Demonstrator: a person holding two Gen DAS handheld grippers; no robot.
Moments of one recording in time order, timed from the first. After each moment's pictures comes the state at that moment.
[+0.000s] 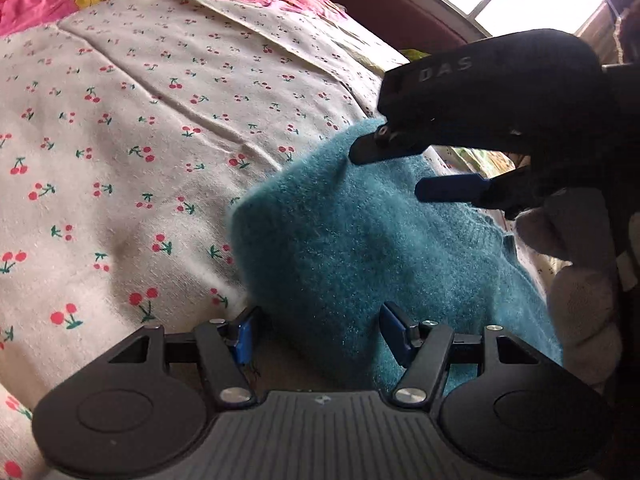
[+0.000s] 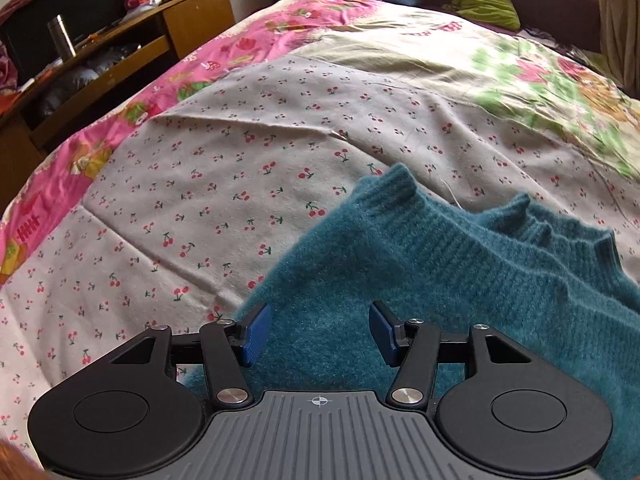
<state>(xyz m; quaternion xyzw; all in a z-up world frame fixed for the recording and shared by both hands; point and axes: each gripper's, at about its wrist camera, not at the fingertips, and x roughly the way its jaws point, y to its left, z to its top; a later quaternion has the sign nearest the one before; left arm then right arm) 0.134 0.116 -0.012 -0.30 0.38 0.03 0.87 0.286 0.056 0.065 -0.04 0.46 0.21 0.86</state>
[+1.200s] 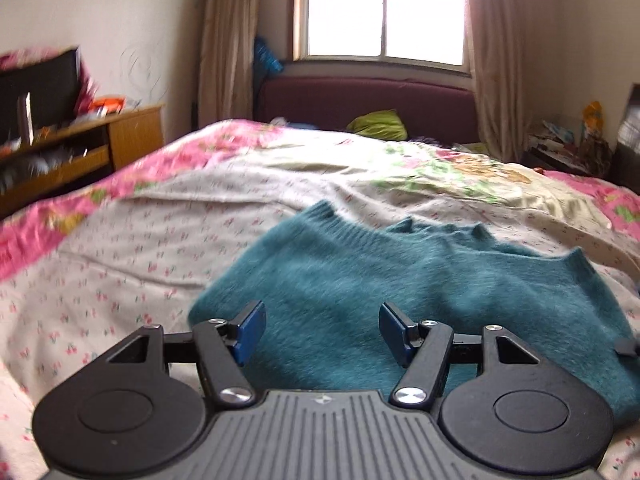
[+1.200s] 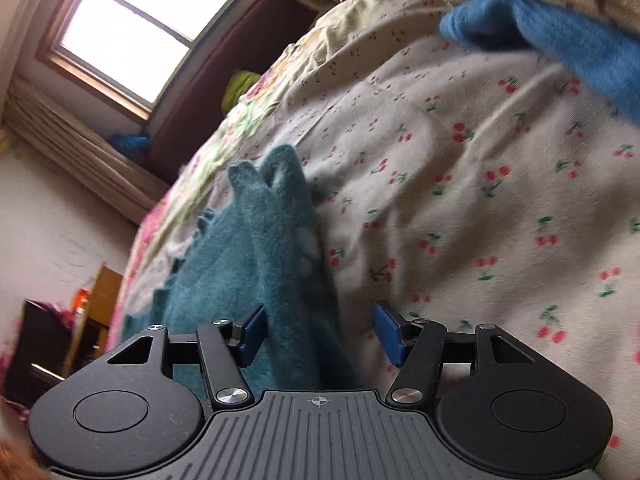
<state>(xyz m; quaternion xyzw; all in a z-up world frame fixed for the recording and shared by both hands) 0.090 0.015 0.046 -0.02 0.25 0.05 0.97 0.151 -0.342 -0.037 0.41 0.34 0.05 0.85</state>
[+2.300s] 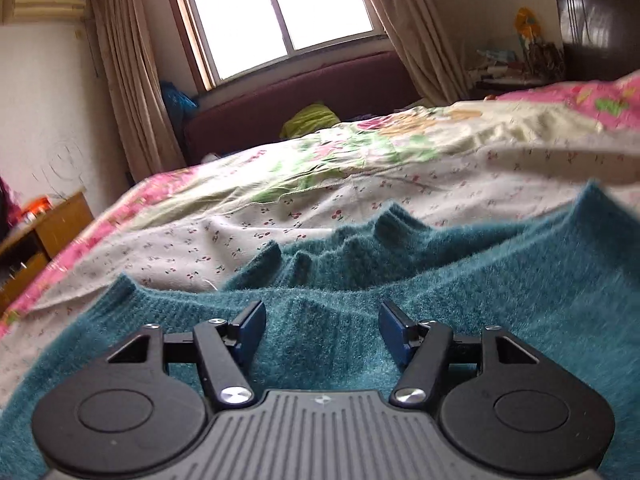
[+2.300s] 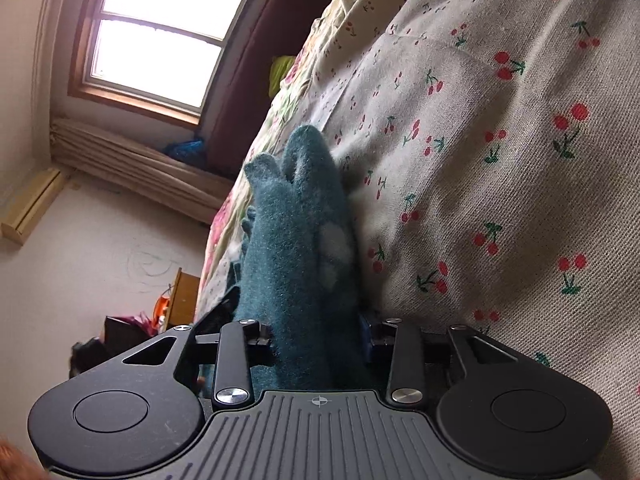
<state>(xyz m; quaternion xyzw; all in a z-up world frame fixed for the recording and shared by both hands) 0.250 -0.114 -0.010 0.13 0.24 0.00 0.96 0.167 -0.367 -0.077 0.50 0.32 0.13 0.79</state>
